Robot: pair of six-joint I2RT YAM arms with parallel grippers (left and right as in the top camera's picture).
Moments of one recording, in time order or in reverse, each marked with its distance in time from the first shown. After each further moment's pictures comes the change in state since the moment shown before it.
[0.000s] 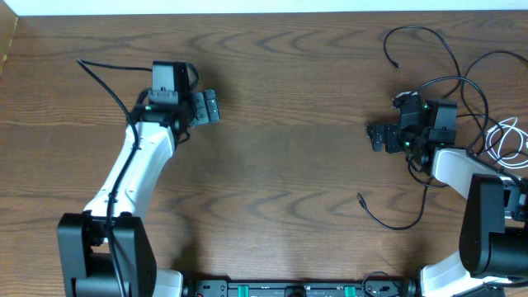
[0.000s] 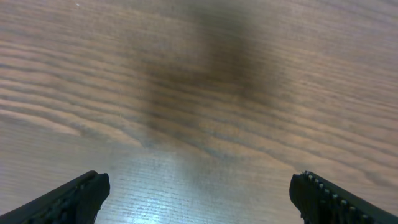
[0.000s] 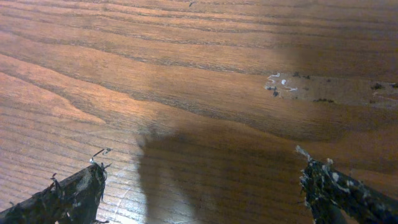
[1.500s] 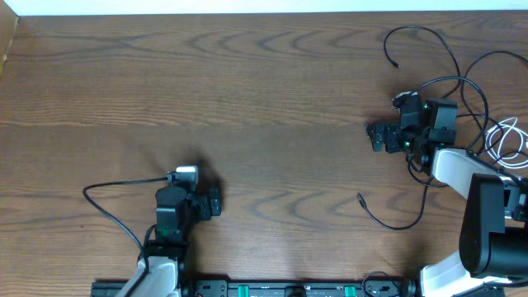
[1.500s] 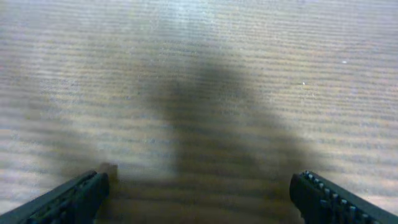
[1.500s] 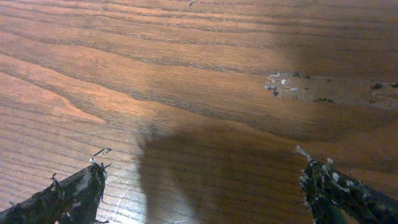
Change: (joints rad) left arm -0.001 -0.541 -1.096 0.825 0.031 0.148; right arm 0.000 0.000 0.000 0.000 0.000 0.000
